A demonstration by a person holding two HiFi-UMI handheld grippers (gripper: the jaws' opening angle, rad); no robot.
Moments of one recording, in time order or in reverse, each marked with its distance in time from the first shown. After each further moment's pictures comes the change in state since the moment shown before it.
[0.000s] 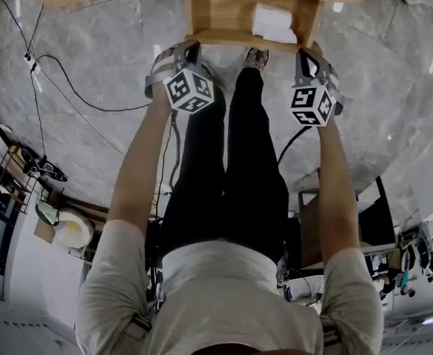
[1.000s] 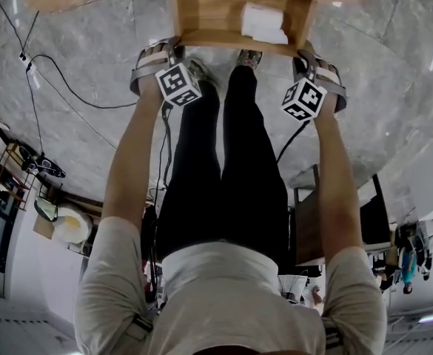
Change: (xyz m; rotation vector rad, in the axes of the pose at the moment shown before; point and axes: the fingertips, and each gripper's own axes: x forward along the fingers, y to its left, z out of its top) left arm 0.033 -0.004 -0.032 0.263 0.212 -0.044; right arm 0.026 0.009 -0.065 -0.420 0.259 0.157
